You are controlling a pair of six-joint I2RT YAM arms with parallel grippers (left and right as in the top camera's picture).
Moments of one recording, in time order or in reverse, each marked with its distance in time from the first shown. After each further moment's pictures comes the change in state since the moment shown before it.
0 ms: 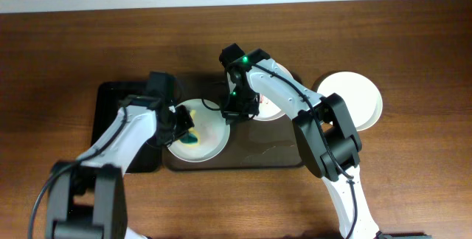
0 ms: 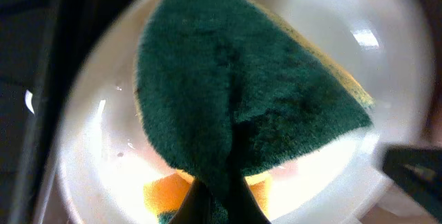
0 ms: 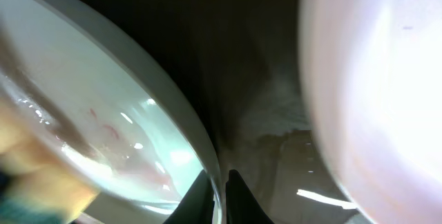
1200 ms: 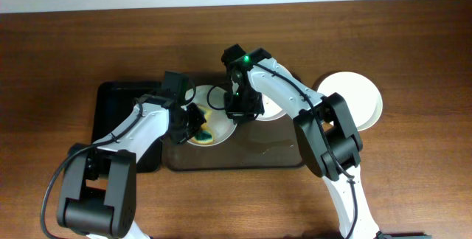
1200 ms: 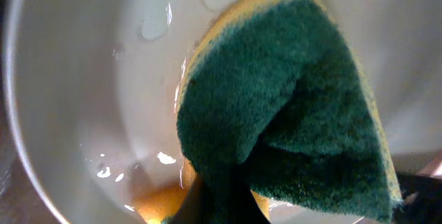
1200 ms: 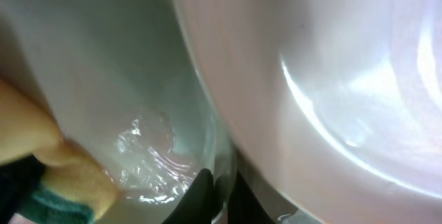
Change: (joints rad) left arm -0.069 0.109 0.009 0.104 0.050 -0.190; right arm -0.005 0.000 0.000 -0.039 0.091 -0.011
